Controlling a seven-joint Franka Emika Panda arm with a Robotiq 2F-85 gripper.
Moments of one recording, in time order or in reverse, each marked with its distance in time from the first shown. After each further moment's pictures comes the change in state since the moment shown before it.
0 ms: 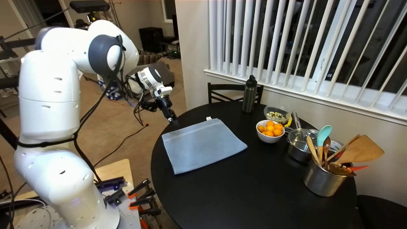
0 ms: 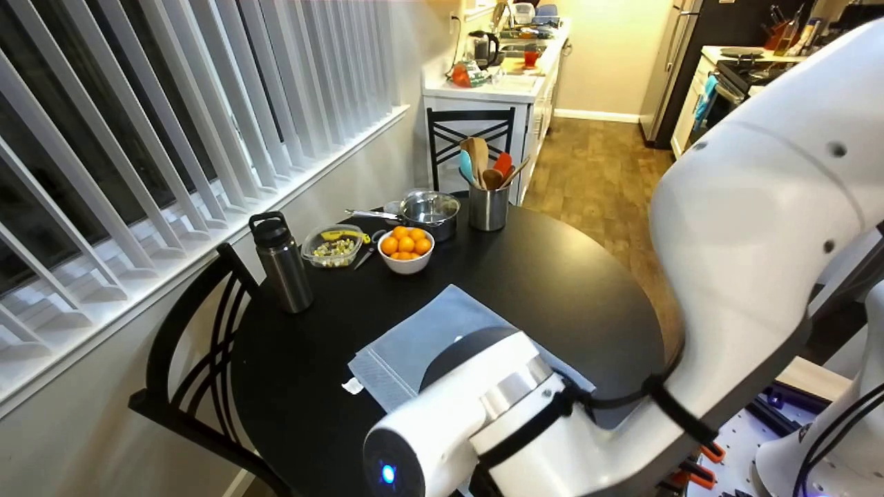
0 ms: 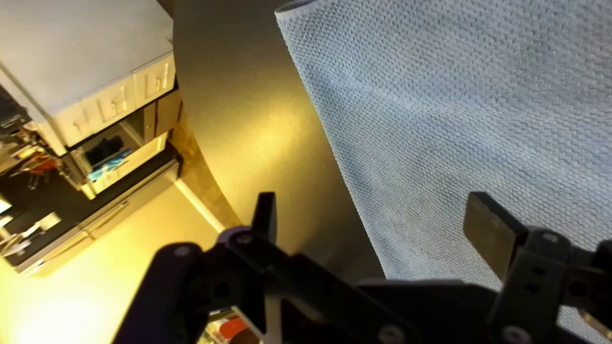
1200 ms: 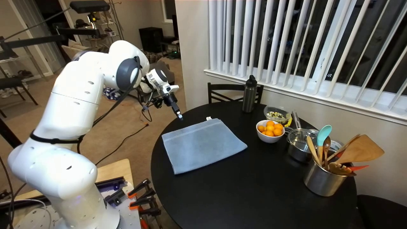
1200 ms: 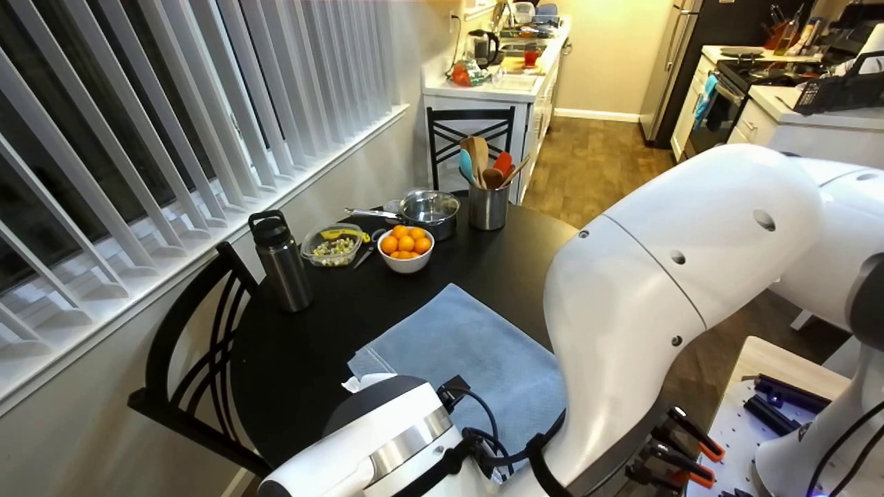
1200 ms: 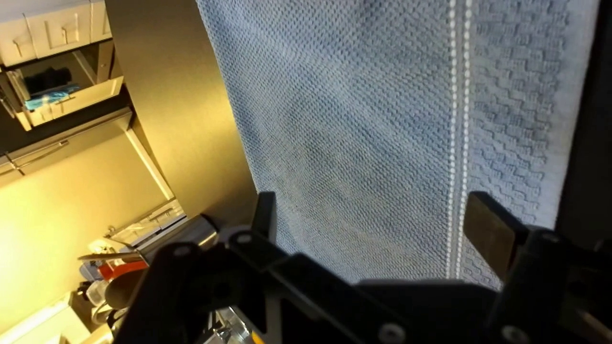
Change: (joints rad) arm 0.148 0.334 -0.087 0.451 -0.054 -0.062 -0.263
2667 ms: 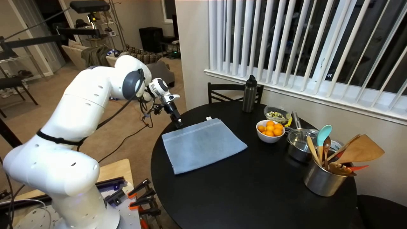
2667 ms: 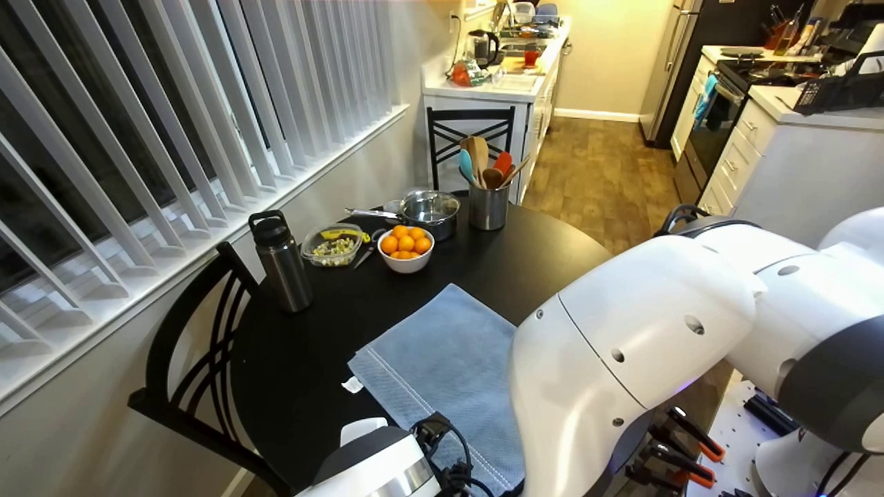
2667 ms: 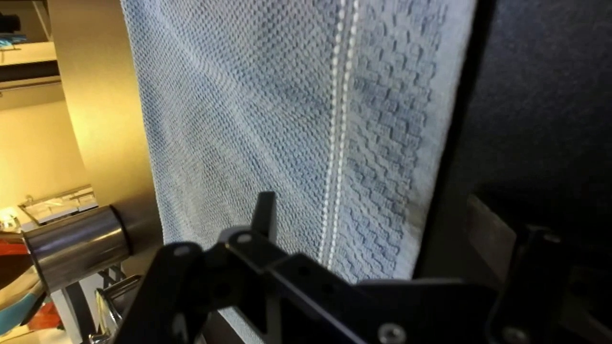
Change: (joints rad) arm 0.105 0.195 -0.102 0.172 0.091 0.069 -0.239
